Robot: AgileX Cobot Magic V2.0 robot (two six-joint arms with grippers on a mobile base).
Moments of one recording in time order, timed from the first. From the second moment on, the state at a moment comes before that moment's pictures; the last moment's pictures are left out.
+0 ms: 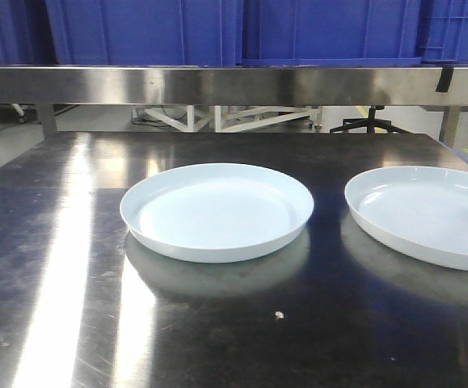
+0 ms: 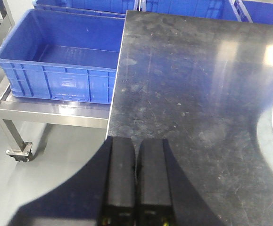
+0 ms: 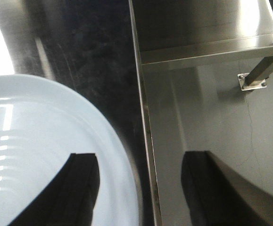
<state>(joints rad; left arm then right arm) -0.11 0.72 -0.38 0.07 0.20 -0.14 -0.09 1.44 -0.71 -0.06 0.18 0.26</state>
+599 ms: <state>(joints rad) -0.11 0.72 -0.38 0.07 0.20 -0.14 -0.10 1.52 -0.71 -0.06 0.17 0.26</state>
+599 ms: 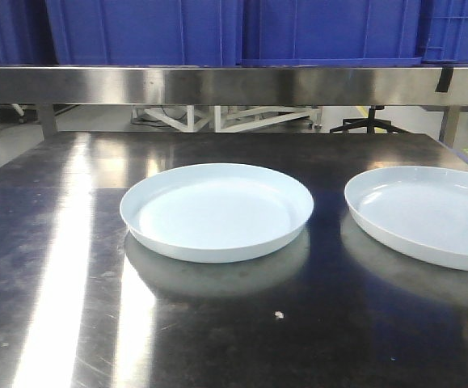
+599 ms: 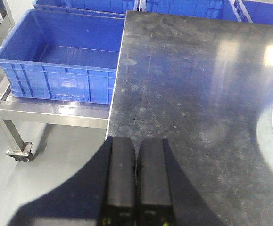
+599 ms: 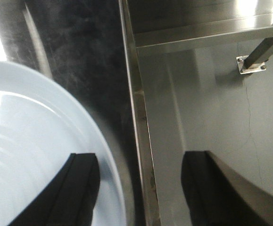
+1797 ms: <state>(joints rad) -0.11 0.72 -0.38 0.07 0.20 -0.14 0.25 1.45 -1.06 -0.07 0.38 0.26</state>
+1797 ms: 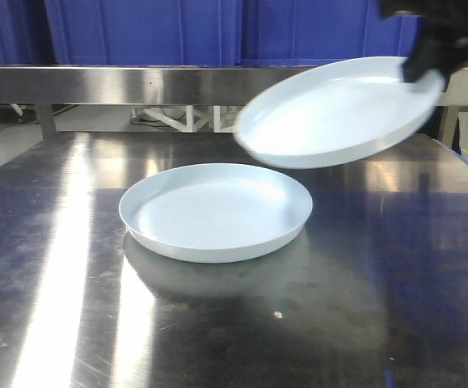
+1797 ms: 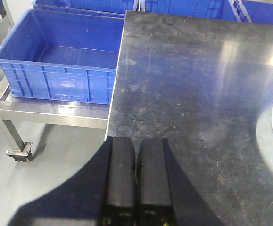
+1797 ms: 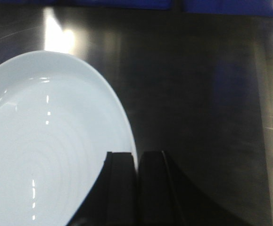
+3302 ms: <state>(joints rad) -0.11 0.72 -0.38 0.07 0.20 -0.14 0.46 1.83 -1.20 -0.07 0.45 0.26</state>
